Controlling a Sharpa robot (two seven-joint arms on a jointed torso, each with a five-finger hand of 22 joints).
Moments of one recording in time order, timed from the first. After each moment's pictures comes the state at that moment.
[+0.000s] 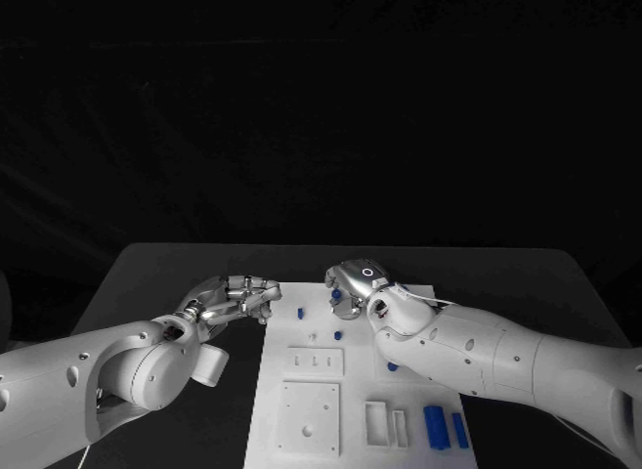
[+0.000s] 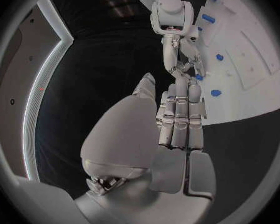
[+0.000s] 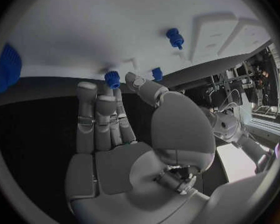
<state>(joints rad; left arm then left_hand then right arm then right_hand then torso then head) 1.32 -0.85 -0.19 1.53 -0.01 -0.26 0.32 1.56 -0.06 -0.02 0.29 0.15 0.78 0.18 0.36 0.40 1.13 0.13 0.11 0.10 1.05 0.03 0.63 0.63 0.06 0.85 -0.06 0.66 1.30 1.24 -0.37 -0.16 0.96 -1.69 -0.59 -0.19 1.12 -0.27 0.83 -0.21 0.05 0.91 0.16 0.32 0.46 1.13 0.10 0.07 0.33 1.30 -0.02 1.19 0.67 0.19 1.36 -0.03 0.71 1.31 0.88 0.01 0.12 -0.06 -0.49</state>
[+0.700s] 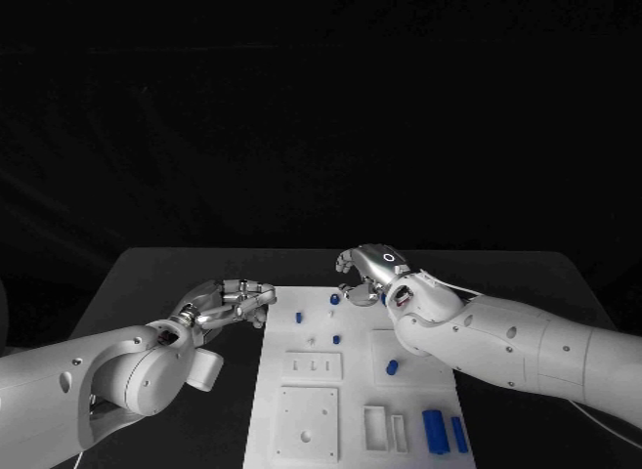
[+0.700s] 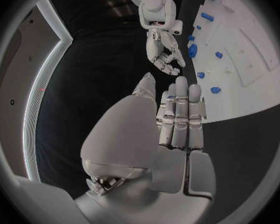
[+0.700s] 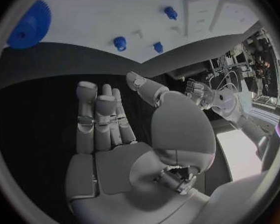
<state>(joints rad) 1.32 -0.87 -0.19 1.53 -0.01 -0.26 0.32 1.56 -0.06 -0.02 0.29 0.15 0.78 0.18 0.36 0.40 1.13 0.13 0.11 0.10 1.05 0.03 0.63 0.63 0.06 0.85 -0.06 0.66 1.30 1.29 -0.53 -0.11 1.15 -1.61 -0.61 -0.16 1.13 -0.28 0.80 -0.19 0.05 0.90 0.16 0.31 0.44 1.15 0.09 0.12 0.25 1.30 -0.02 1.21 0.65 0.19 1.36 -0.03 0.69 1.31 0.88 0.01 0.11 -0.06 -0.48</state>
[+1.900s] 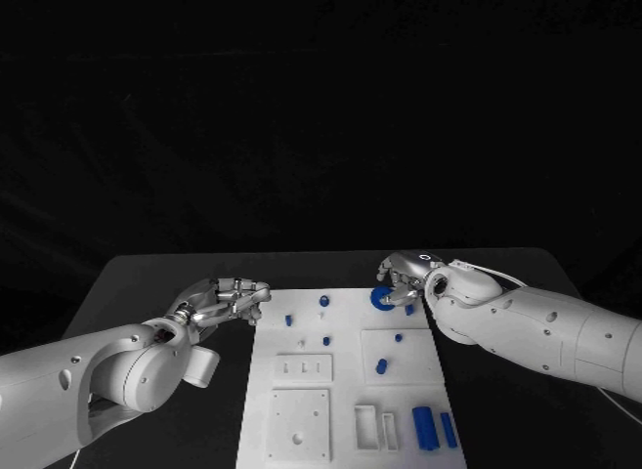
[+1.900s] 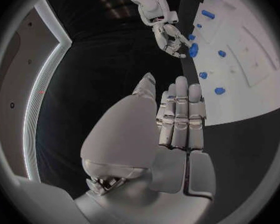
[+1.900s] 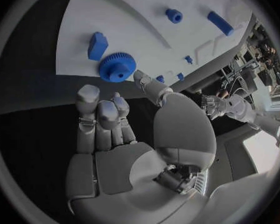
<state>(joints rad) 1.32 -0.85 -0.19 1.50 -0.01 -0.26 0.32 1.56 -0.06 -0.02 0.29 0.15 0.78 0.18 0.36 0.40 1.13 0.13 0.10 0.10 1.05 0.03 0.63 0.63 0.06 0.86 -0.06 0.66 1.30 1.30 -0.63 -0.10 1.08 -1.54 -0.31 -0.18 1.07 -0.28 0.68 -0.20 0.07 0.82 0.15 0.27 0.41 1.15 0.03 1.15 1.27 1.28 -0.08 1.36 0.81 0.19 1.38 -0.08 0.87 1.31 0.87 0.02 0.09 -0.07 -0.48</state>
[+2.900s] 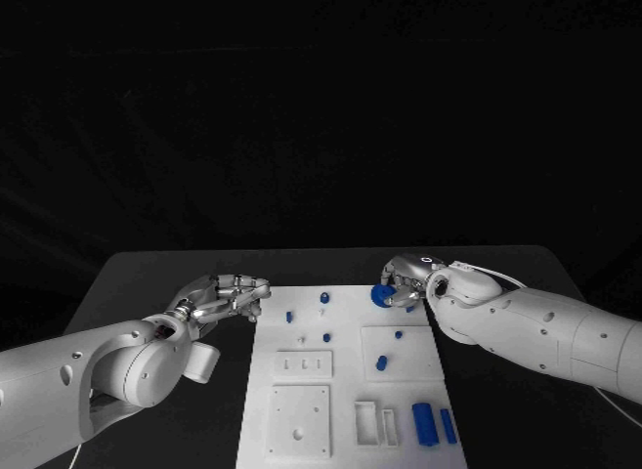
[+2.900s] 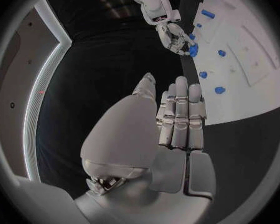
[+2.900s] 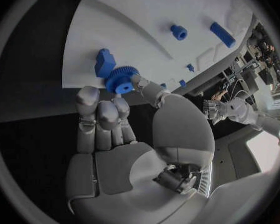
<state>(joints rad) 1.32 -0.85 -0.19 1.49 -0.01 -0.26 0.32 1.56 -0.06 -0.02 0.29 0.15 0.78 0.18 0.36 0.40 1.13 0.13 0.10 0.10 1.05 0.03 0.63 0.63 0.06 0.85 -0.06 0.66 1.30 1.28 -0.61 -0.10 1.04 -1.54 -0.28 -0.17 1.06 -0.24 0.72 -0.18 0.08 0.85 0.13 0.29 0.42 1.16 0.02 1.17 1.28 1.28 -0.08 1.36 0.84 0.18 1.37 -0.08 0.92 1.31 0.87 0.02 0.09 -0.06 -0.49</state>
